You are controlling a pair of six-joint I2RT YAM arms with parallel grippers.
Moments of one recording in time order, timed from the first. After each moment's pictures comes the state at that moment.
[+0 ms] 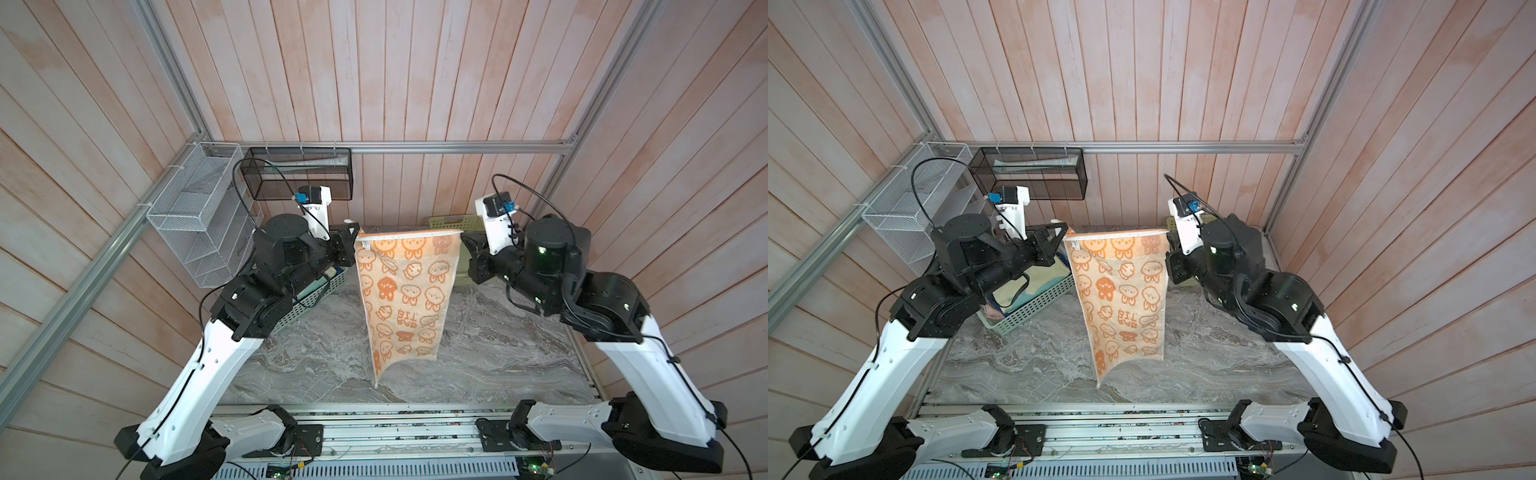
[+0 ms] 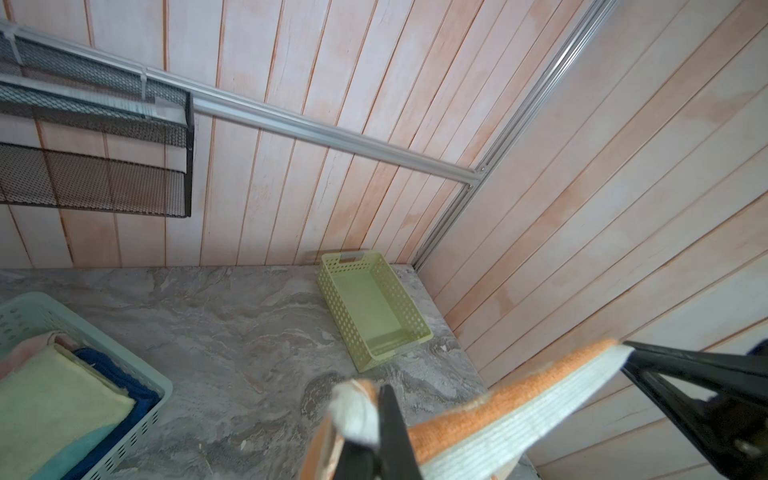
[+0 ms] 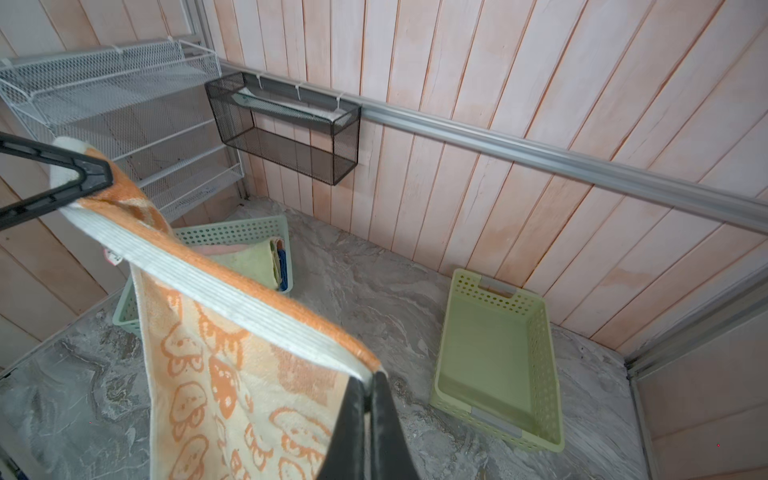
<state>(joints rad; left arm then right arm) -0.57 1.22 1.68 -0.65 0.00 -0.44 0.80 1.26 1.85 -0.91 0.31 0.05</state>
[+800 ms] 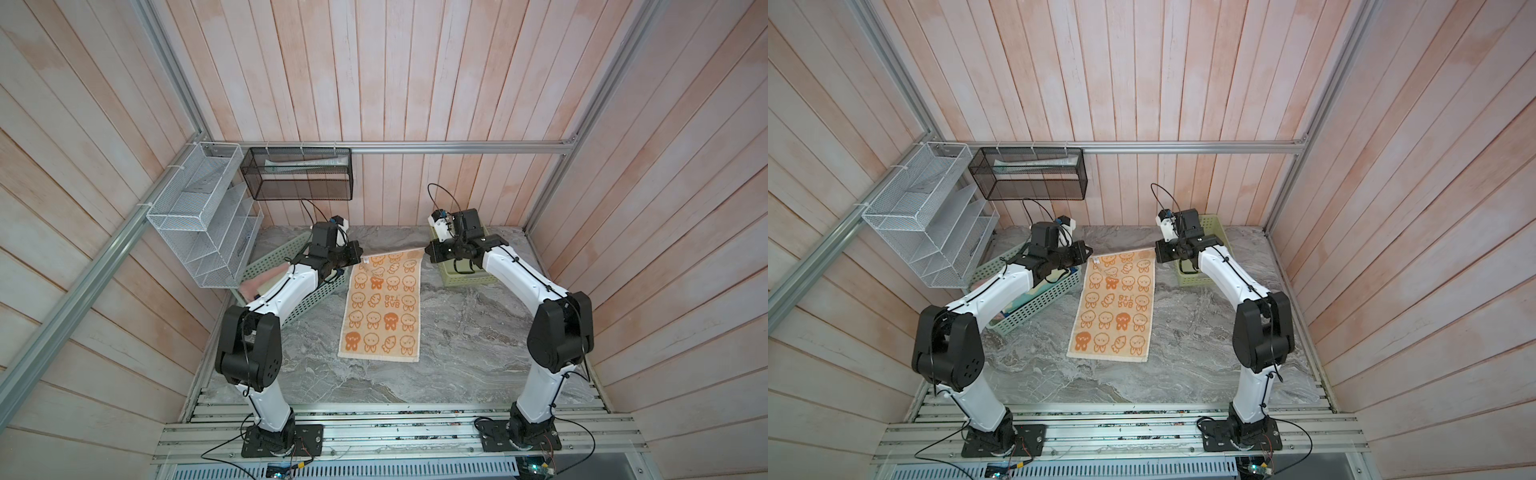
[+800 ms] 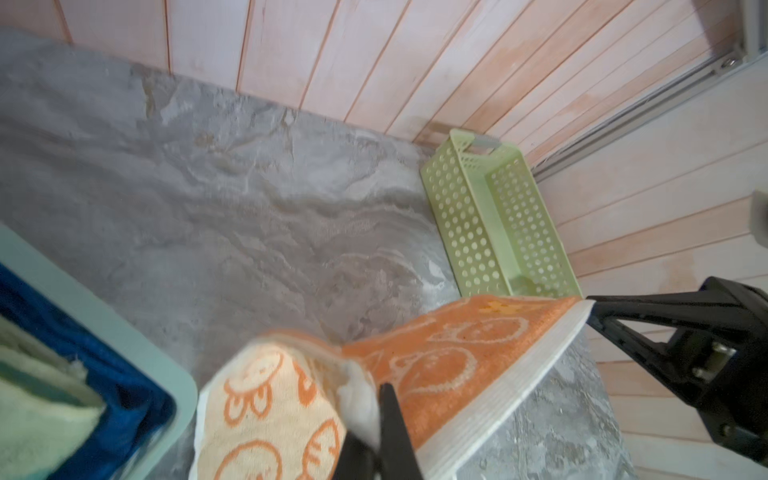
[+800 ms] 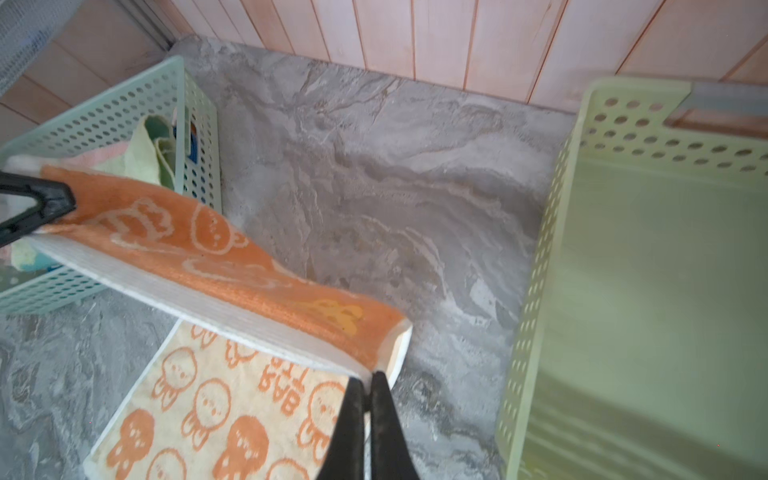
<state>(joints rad) -0.27 1.74 1.32 -0.18 0.33 -0.45 0.37 1.82 1.56 -0.51 -0.27 0.07</state>
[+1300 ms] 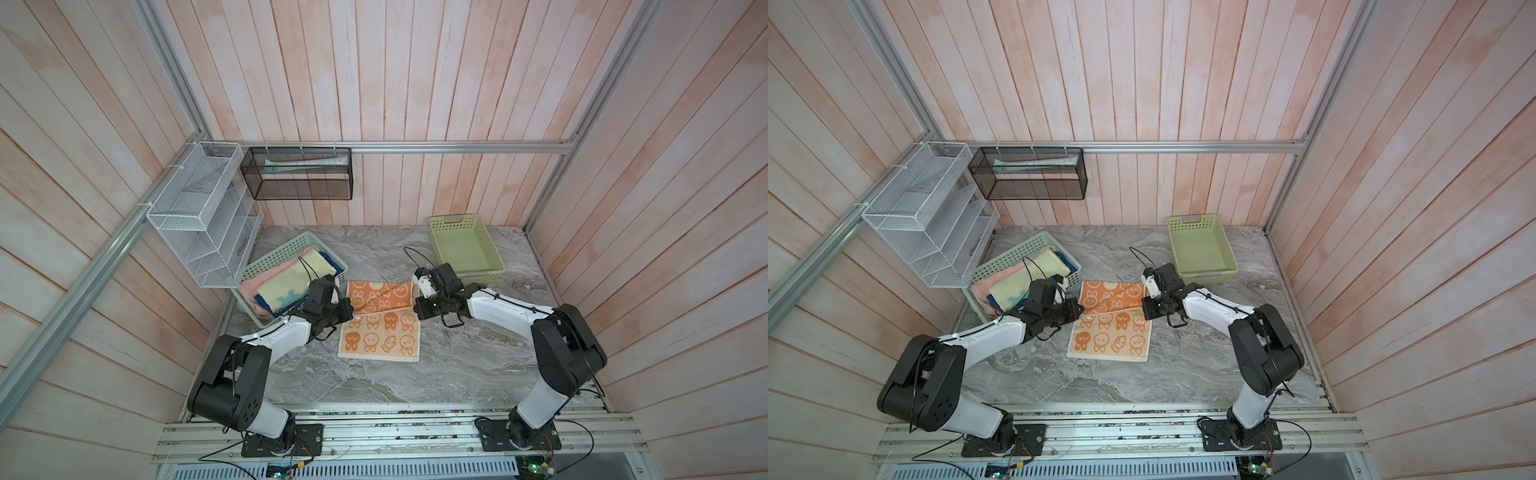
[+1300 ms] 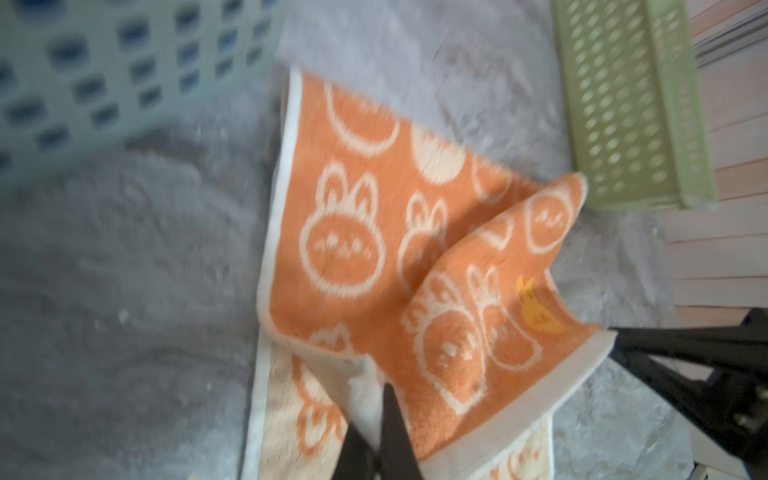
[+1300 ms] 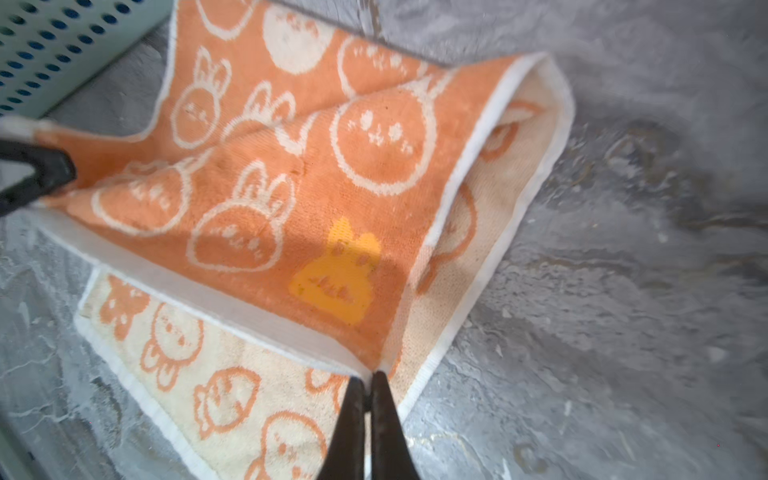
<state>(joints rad) -0.34 1.50 0.67 0.01 0.26 -0.58 0.58 1.73 1.05 -0.33 -0.22 0.24</state>
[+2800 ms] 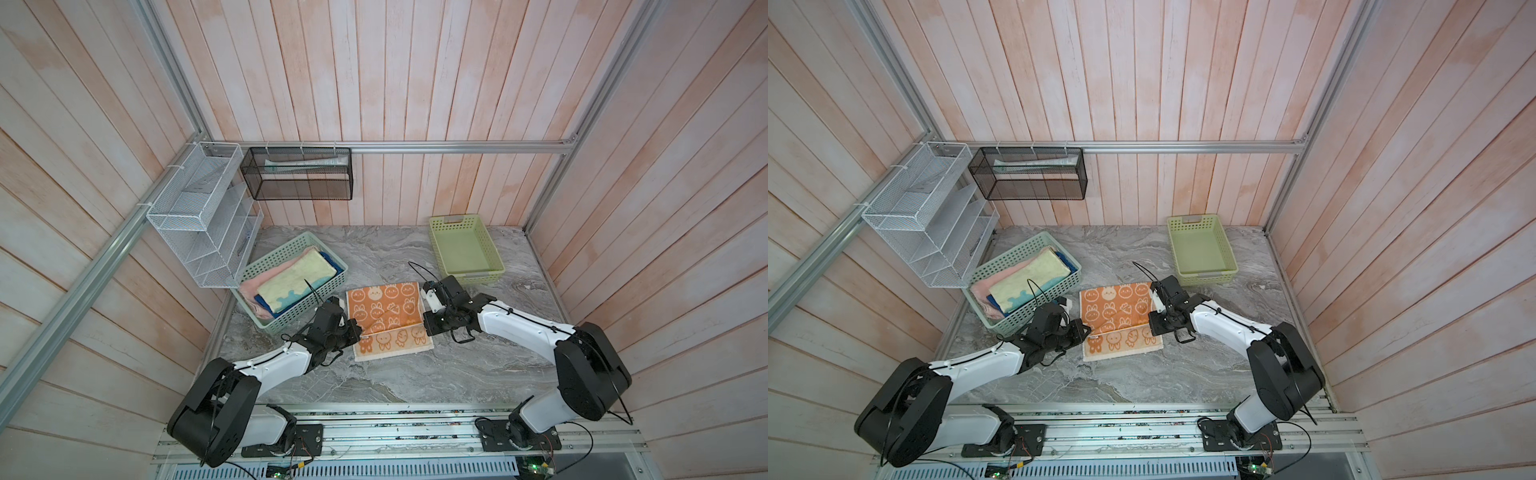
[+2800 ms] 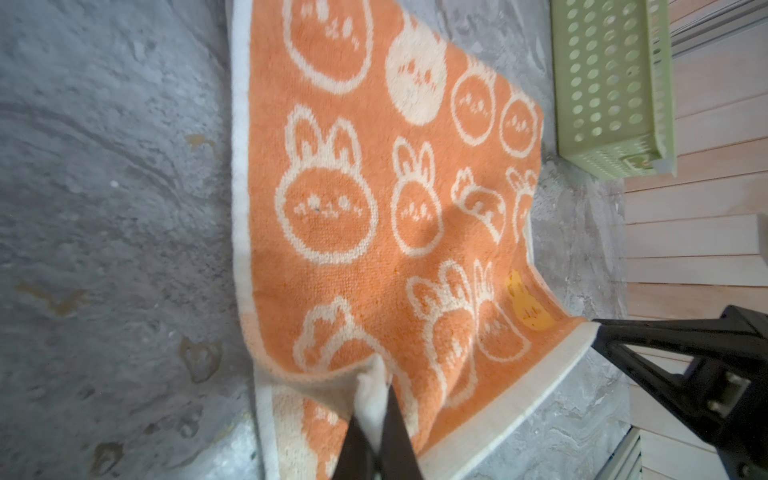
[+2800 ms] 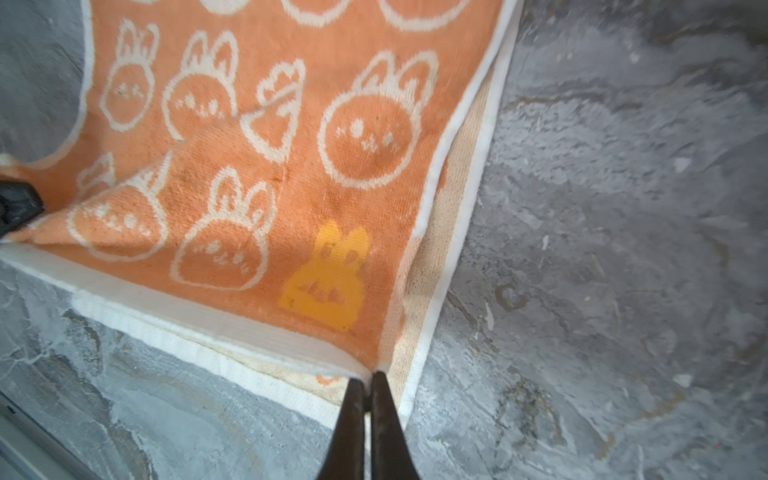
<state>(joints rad) -0.48 1.32 0.48 0.09 0.21 -0.79 0.62 1.53 0.96 -0.51 -0.12 0.29</state>
